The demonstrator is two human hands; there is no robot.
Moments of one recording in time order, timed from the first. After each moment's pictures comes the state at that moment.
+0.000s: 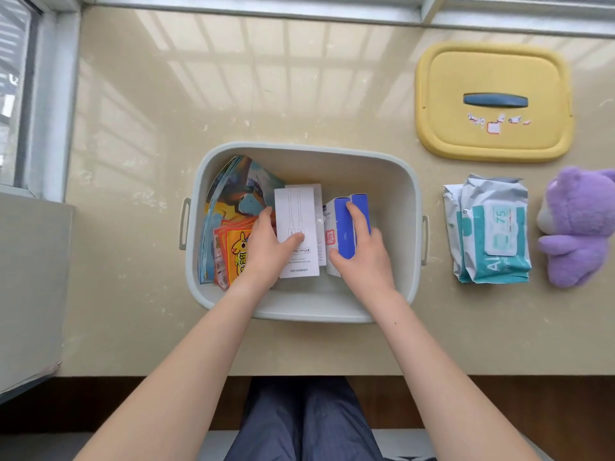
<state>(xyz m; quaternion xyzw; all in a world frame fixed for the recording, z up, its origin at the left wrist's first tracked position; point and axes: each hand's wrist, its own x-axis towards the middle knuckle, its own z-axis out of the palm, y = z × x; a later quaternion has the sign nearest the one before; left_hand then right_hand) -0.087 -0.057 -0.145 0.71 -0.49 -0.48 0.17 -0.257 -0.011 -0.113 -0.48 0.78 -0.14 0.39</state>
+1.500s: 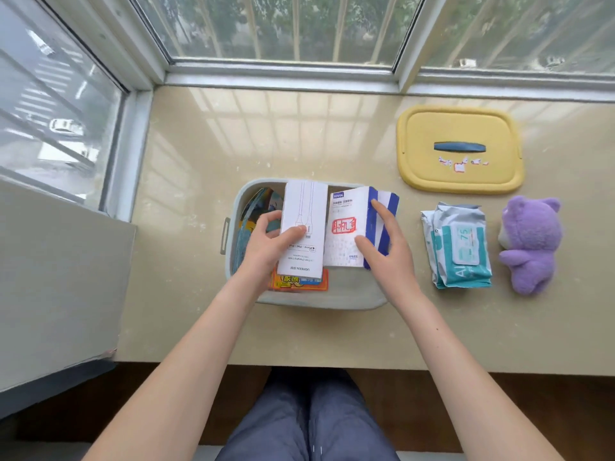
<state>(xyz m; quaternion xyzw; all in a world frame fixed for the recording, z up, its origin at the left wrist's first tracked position) -0.068 -0.048 -0.004 0.60 -0.27 -0.68 0.32 -0.280 0.000 0.013 -0.41 0.69 -0.38 0.46</state>
